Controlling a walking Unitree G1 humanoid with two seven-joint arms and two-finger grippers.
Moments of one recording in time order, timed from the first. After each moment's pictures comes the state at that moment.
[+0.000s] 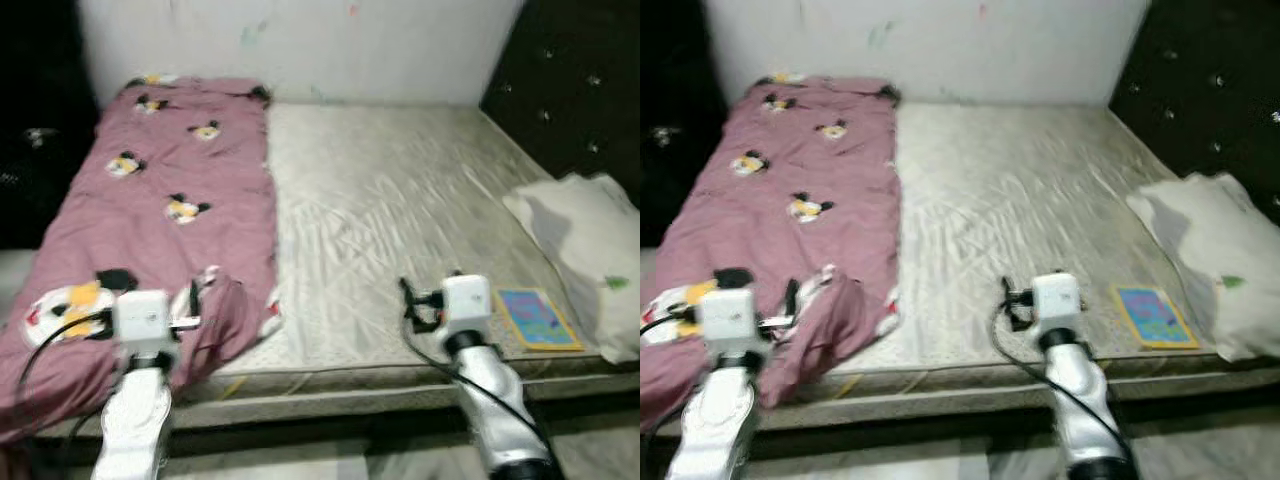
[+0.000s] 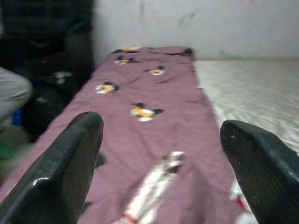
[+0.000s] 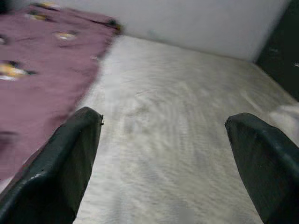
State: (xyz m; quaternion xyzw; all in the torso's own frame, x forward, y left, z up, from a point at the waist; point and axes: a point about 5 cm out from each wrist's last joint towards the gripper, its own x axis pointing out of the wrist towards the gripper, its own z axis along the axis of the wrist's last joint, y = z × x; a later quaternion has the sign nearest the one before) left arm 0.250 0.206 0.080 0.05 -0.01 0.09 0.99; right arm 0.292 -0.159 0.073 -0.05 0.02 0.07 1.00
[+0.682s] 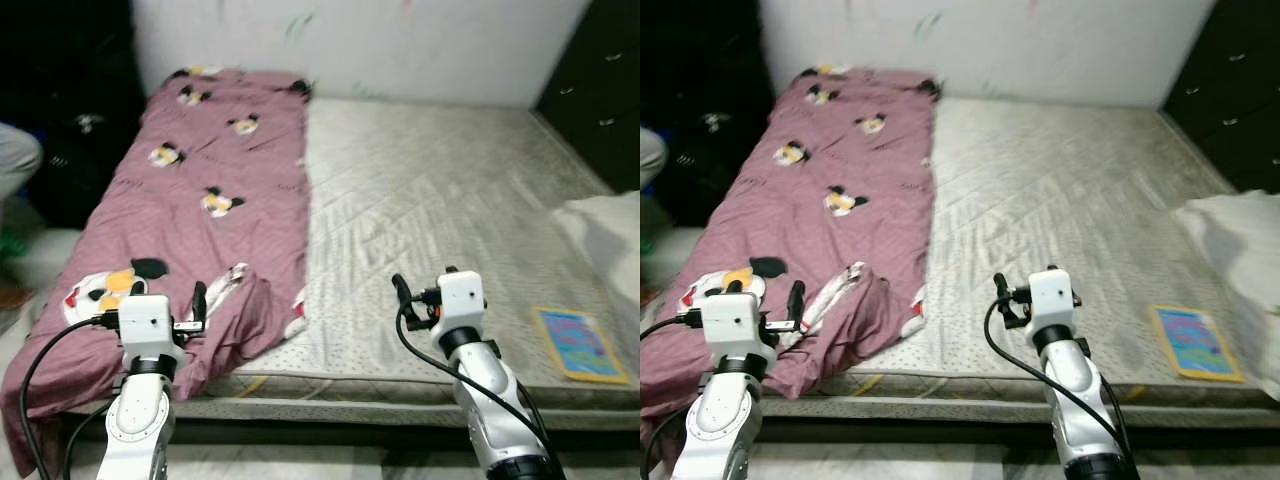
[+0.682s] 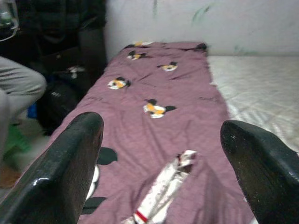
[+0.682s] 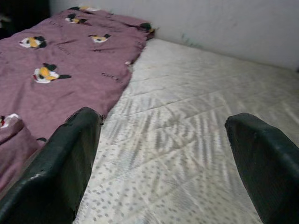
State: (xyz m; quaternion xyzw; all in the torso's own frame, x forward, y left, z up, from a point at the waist) left arm 0.249 0.199 0.079 0.04 -0.01 0.07 1.00; right arm 0.294 -0.161 0.076 -0.06 0.02 0.07 1.00
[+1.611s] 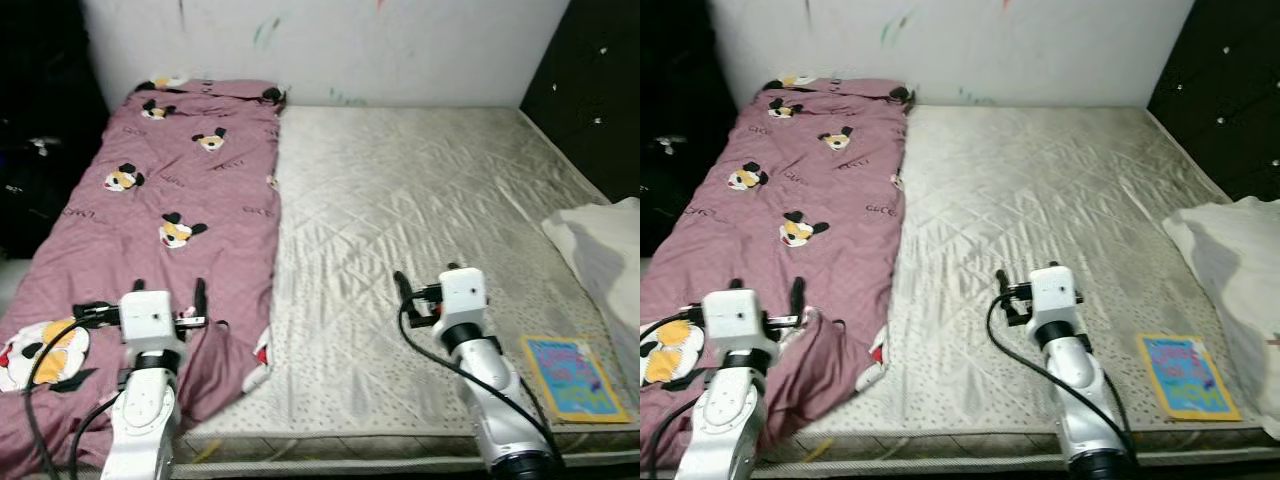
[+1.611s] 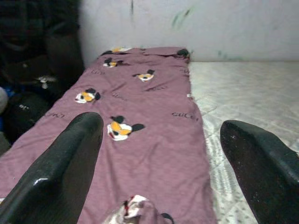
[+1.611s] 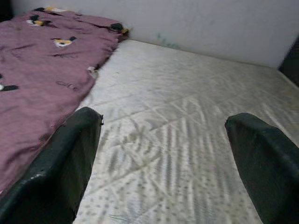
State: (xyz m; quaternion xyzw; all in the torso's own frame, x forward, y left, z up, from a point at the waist) left arm 0.256 0.194 0.080 0.03 -0.01 0.07 1.00; right arm 0.297 -0.167 0.078 -0.06 0.02 0.06 1.00
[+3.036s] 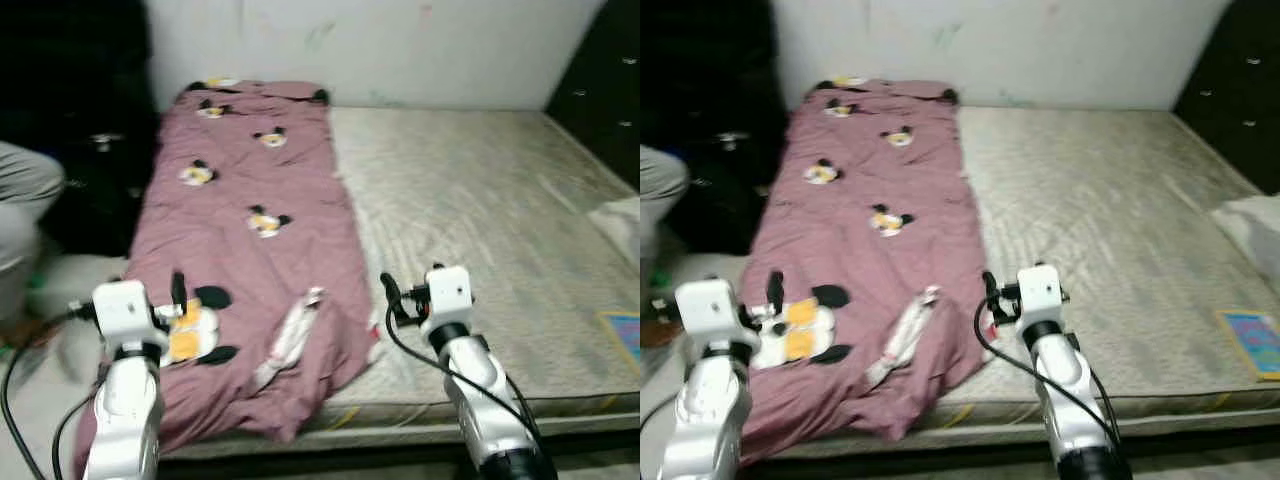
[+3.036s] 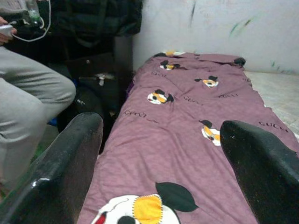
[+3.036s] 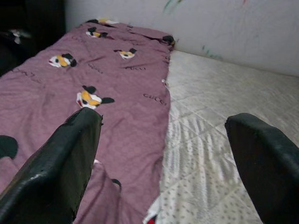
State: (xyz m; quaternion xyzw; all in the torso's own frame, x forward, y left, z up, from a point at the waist) left arm 0.264 0.210 0.089 0.01 -0.02 0.11 0.99; right arm 0.302 -0.151 0.081 -0.06 0.01 0.09 0.99
